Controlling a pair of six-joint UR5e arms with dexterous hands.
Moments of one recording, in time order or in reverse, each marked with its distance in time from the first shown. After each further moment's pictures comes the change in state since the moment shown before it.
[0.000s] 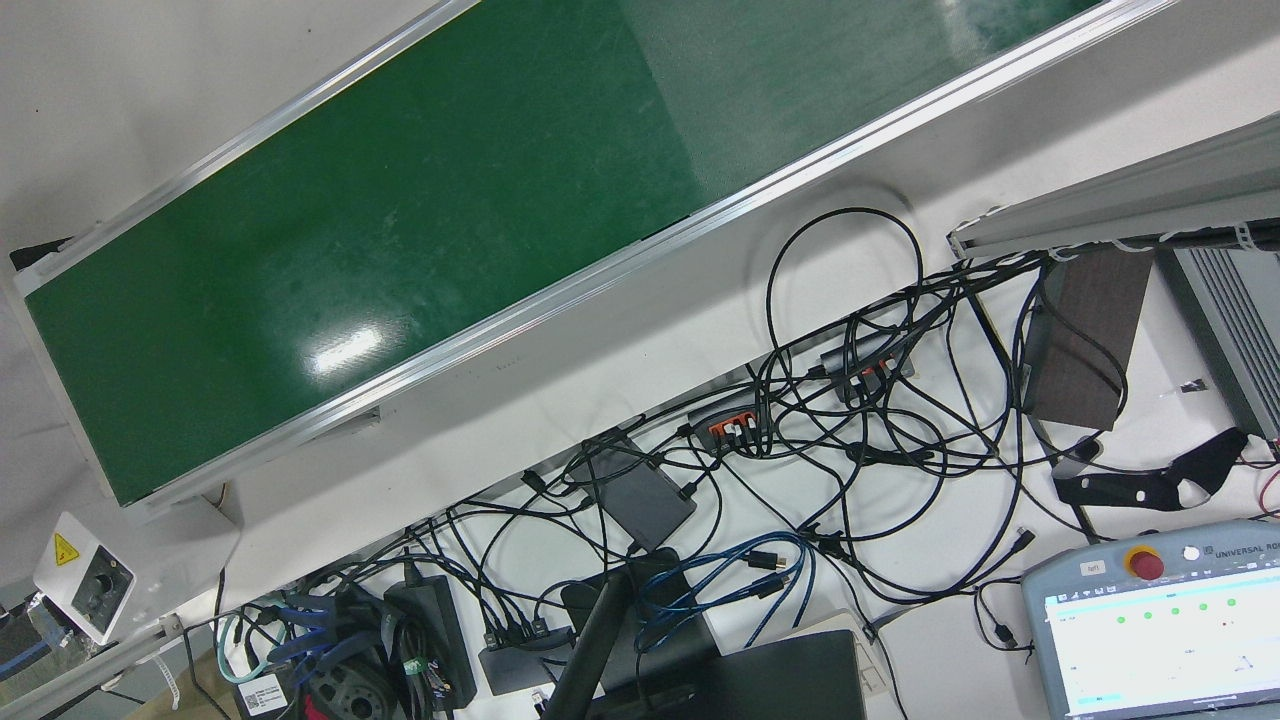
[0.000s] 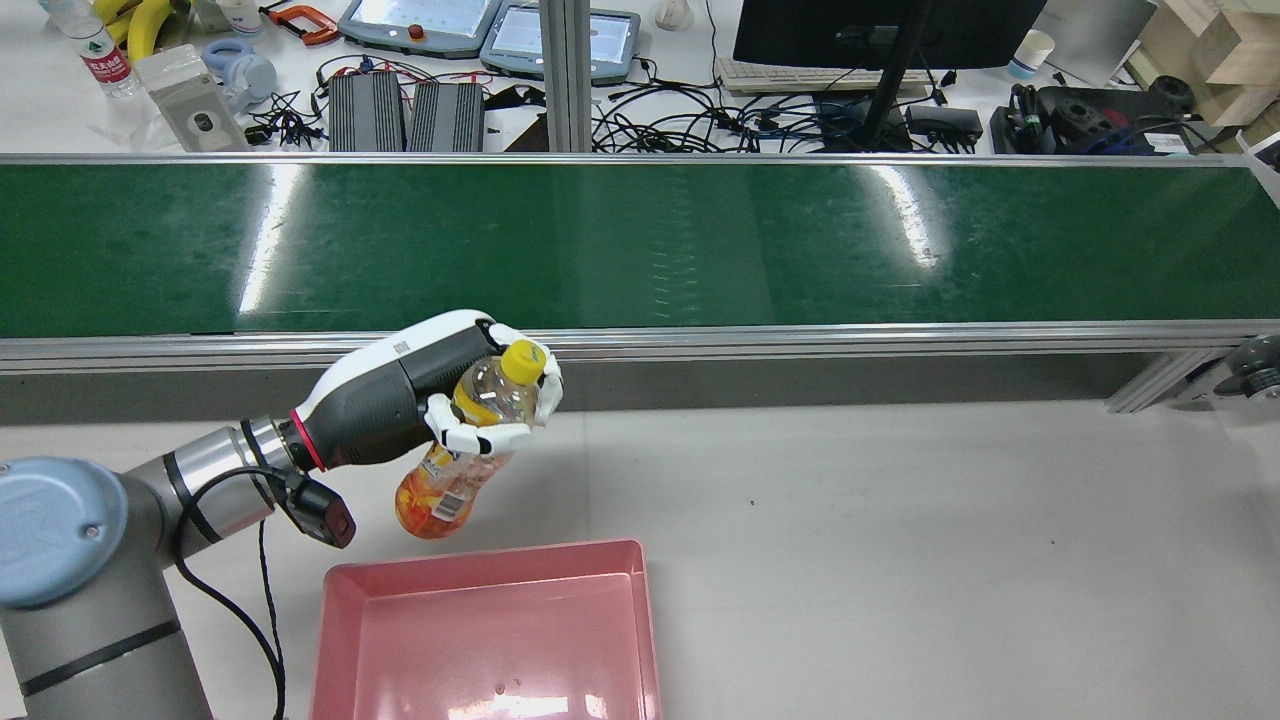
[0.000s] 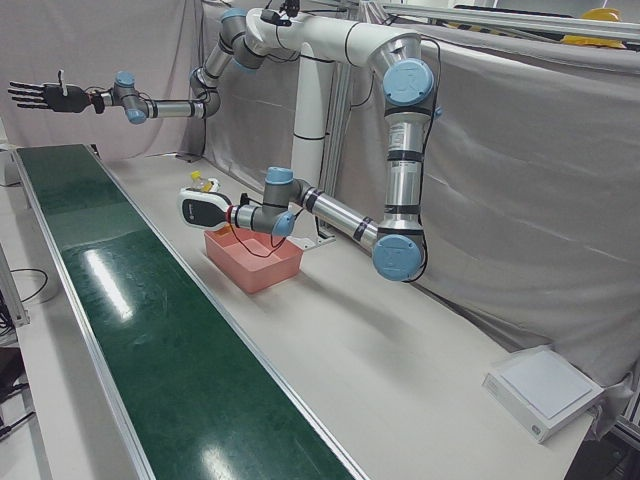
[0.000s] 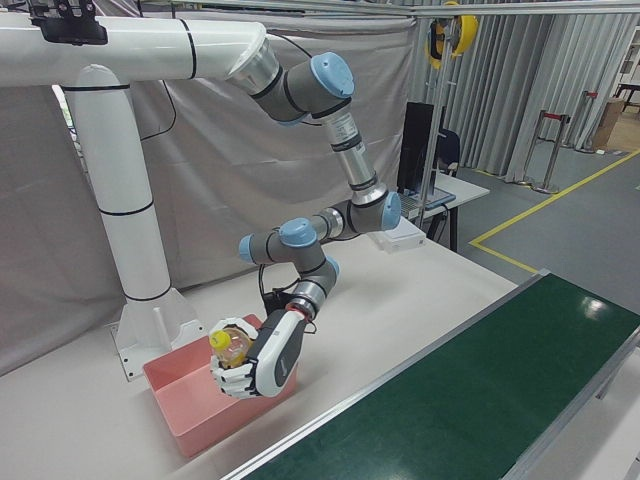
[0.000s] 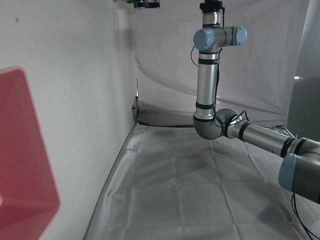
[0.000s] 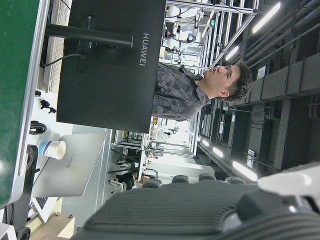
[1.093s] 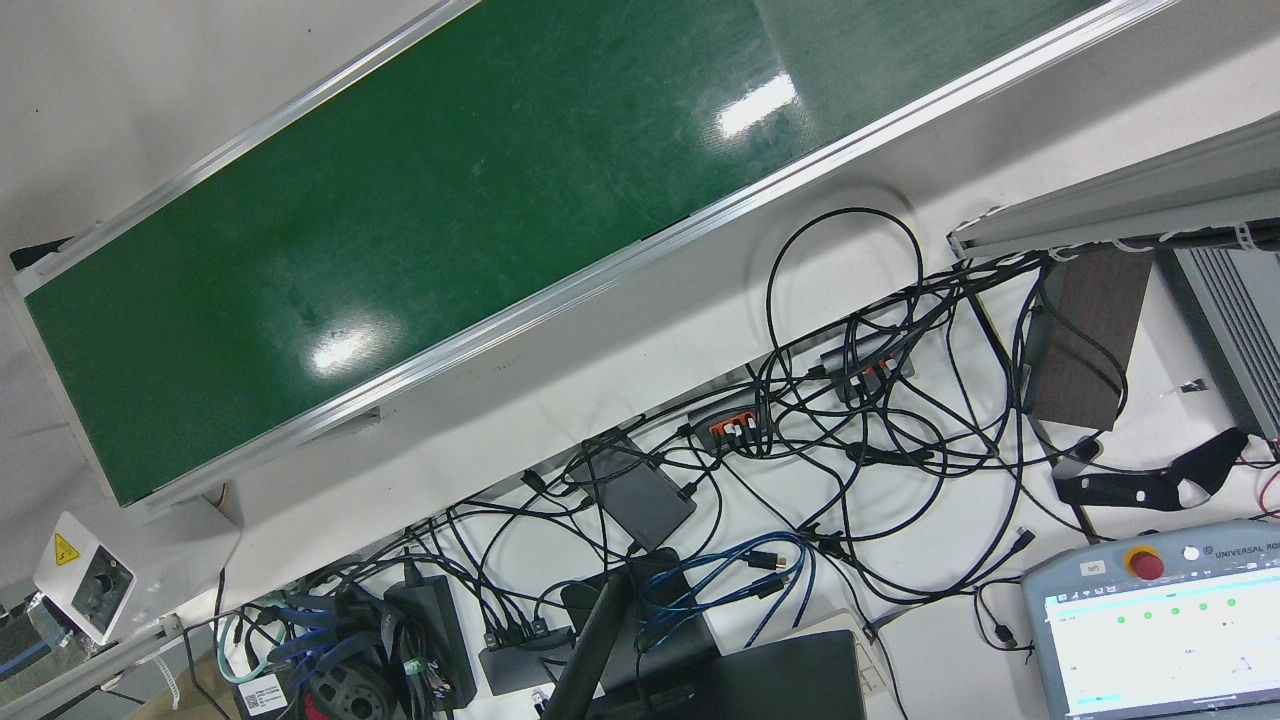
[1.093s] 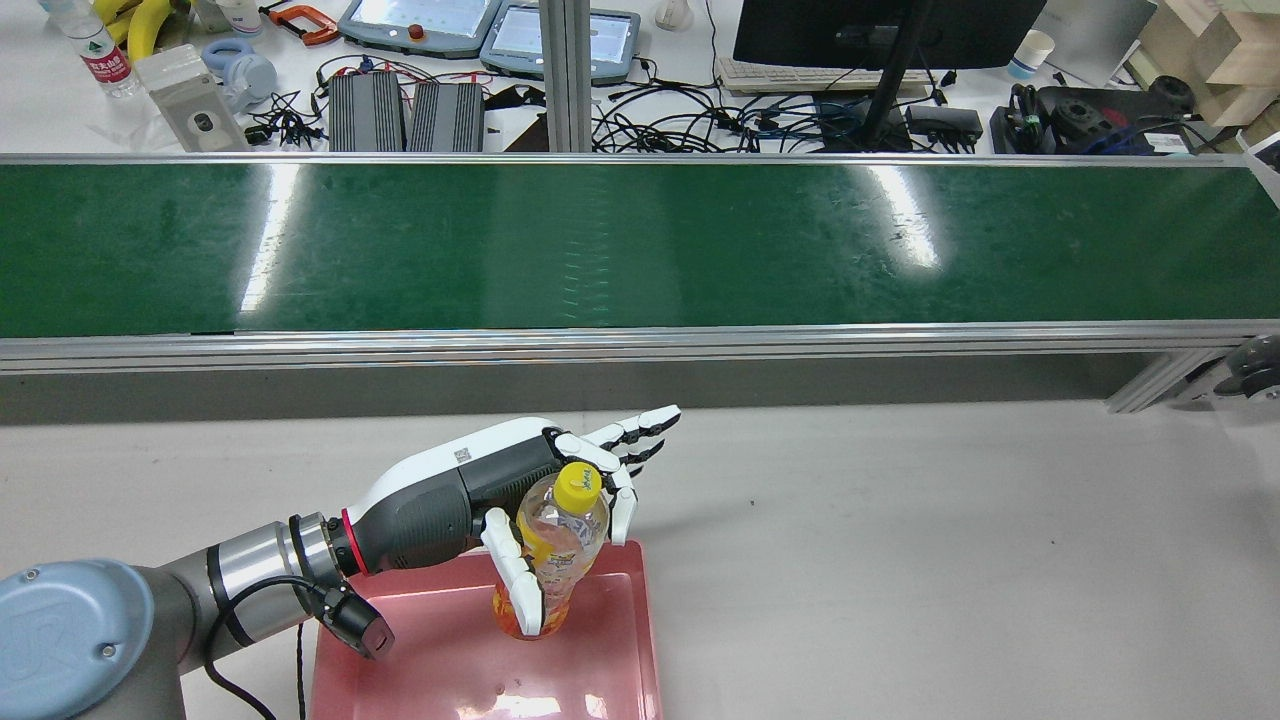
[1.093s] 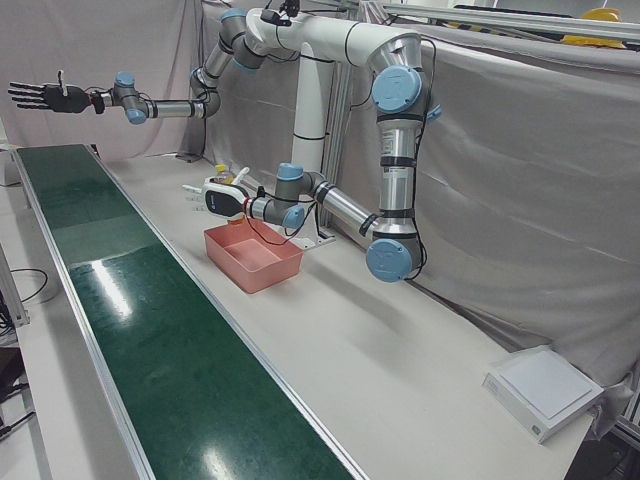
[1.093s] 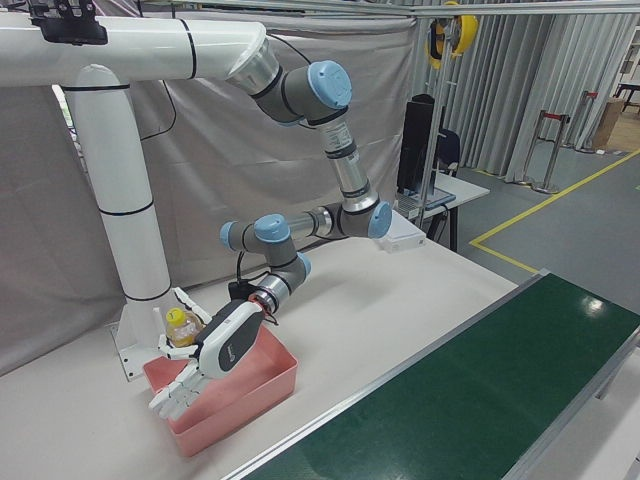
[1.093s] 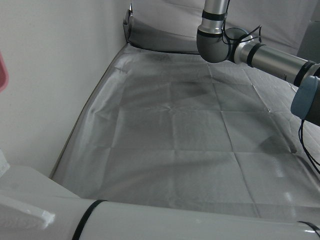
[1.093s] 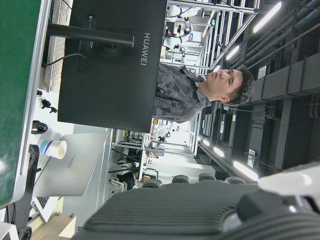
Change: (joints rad) left arm 0.144 0.003 -0.073 0.018 -0.004 0.039; right arm -0.002 0.000 -0.003 0.000 0.001 0.000
